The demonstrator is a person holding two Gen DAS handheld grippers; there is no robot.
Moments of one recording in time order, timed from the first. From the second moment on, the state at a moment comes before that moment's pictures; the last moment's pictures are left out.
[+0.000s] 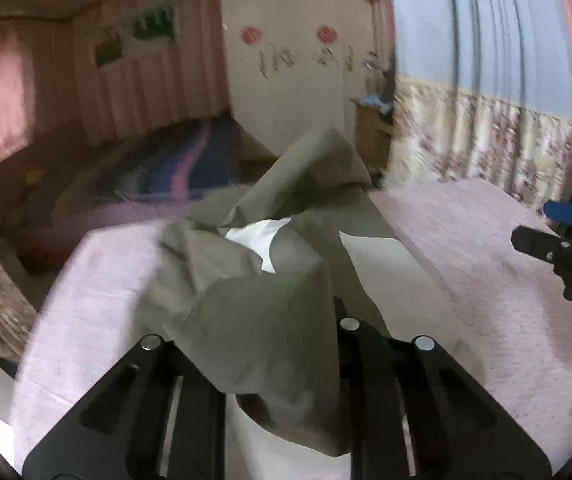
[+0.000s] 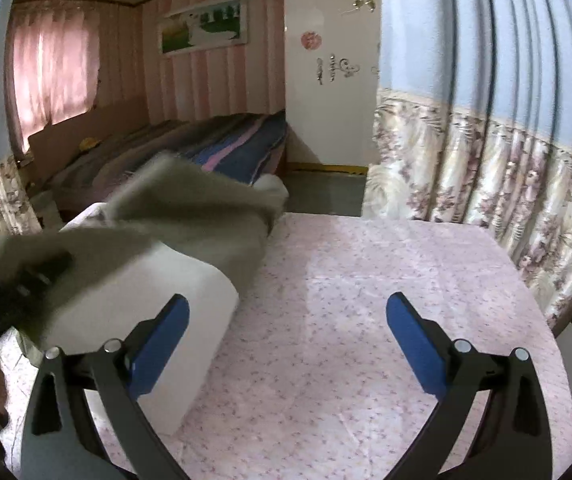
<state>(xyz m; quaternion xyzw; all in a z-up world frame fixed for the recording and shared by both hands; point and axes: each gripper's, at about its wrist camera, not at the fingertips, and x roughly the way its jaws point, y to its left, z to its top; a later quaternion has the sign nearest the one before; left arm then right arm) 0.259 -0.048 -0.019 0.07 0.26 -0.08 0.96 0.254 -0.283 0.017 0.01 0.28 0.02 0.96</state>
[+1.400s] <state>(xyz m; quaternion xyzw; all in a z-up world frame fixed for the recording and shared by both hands) 0.466 0.086 -0.069 0.05 0.42 0.09 0.90 0.344 -0.178 0.031 -0.06 0.30 0.08 0.95</state>
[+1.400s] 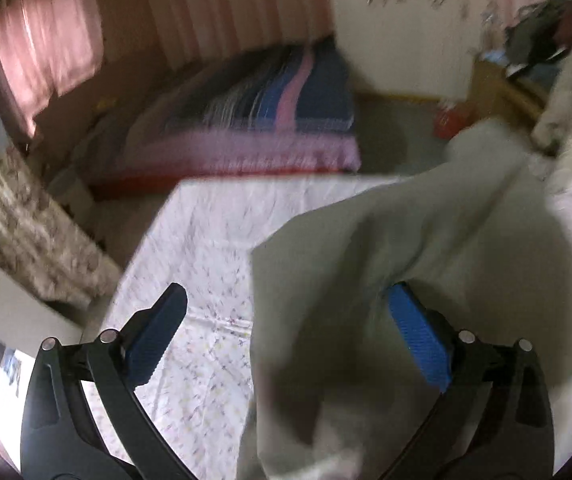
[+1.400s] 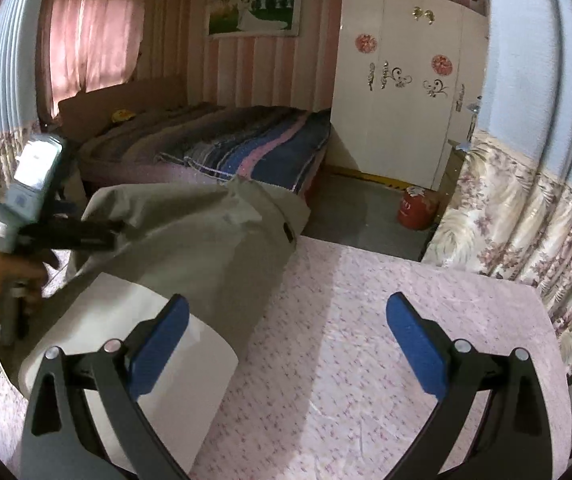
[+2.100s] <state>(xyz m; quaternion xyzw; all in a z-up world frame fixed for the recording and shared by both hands) 0.343 0.071 -0.106 0.02 0.37 0.04 0.93 0.337 -0.116 -0.082 -0.04 0.39 0.14 0.91</state>
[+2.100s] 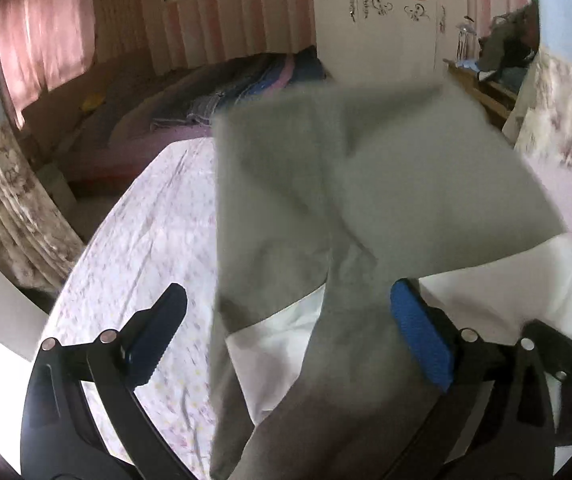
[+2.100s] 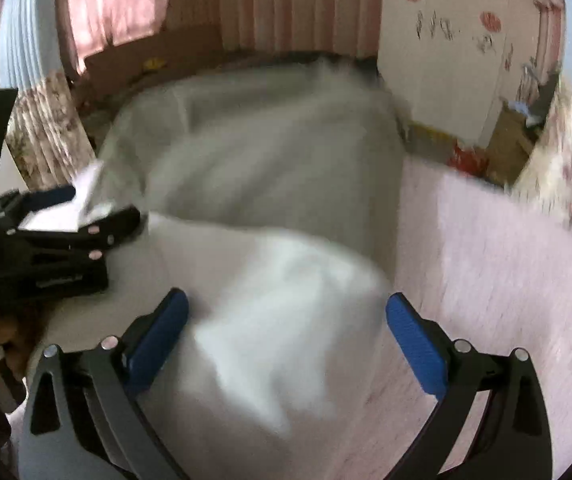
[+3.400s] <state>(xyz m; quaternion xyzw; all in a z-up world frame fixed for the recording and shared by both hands) 0.378 0.055 -0.114 -0.01 0.39 -0.02 0.92 0.390 -0.162 -0.049 0.07 0.37 0.22 0.90</state>
